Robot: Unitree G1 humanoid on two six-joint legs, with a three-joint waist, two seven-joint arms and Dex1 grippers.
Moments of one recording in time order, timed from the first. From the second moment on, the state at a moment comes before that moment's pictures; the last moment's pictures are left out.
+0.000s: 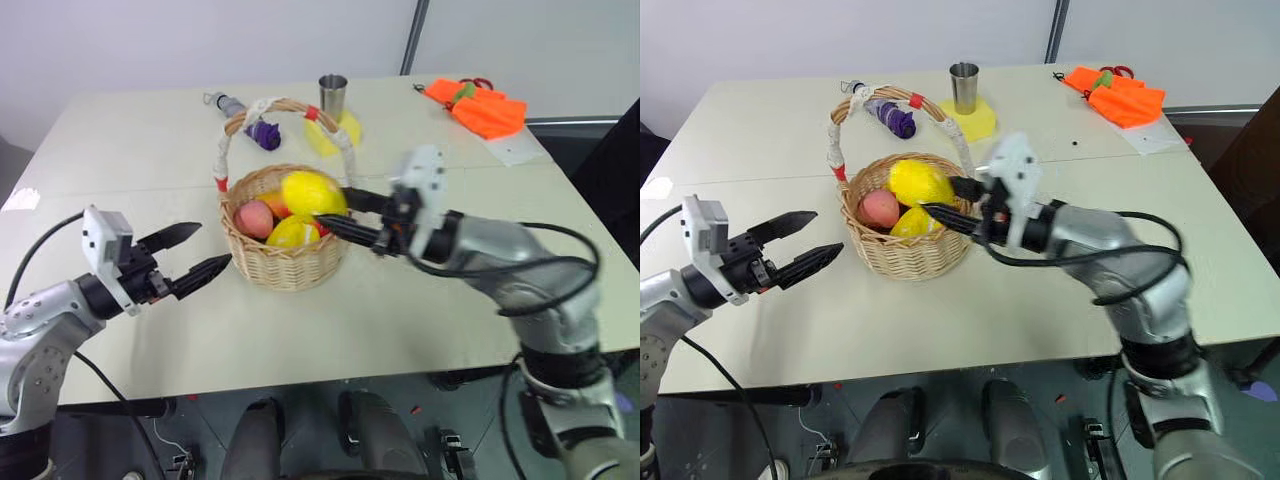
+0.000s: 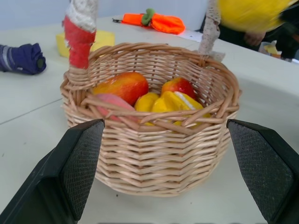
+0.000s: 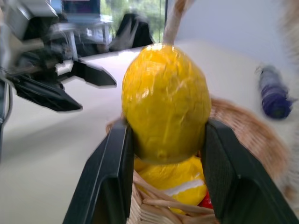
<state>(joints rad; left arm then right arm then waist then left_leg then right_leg) 0.00 0.72 0.41 -0.43 -0.78 0.56 -0.81 -0.64 -0.44 0.17 -0.47 0.63 0.85 0.44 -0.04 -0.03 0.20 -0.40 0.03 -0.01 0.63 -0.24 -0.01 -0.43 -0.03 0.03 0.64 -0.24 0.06</state>
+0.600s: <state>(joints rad) 0.08 0.53 0.39 -0.47 -0.79 0.45 -0.75 -0.39 -0.50 0.01 -0.55 0.62 0.73 0.58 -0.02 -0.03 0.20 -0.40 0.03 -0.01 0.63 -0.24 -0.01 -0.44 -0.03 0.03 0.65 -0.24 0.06</state>
